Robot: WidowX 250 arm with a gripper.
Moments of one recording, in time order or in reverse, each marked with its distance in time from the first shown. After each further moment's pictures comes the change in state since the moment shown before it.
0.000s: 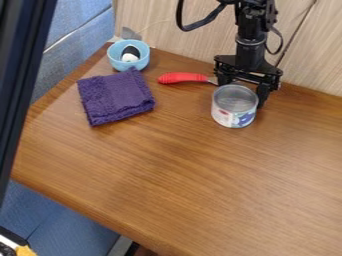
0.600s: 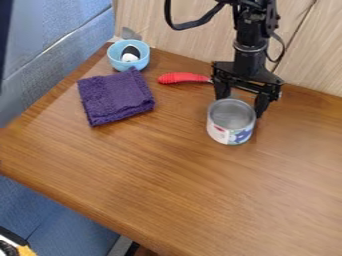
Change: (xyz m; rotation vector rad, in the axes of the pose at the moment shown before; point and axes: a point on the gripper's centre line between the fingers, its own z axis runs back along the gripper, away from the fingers) arm -0.033 -0.009 0.014 0.004 0.009 -0.031
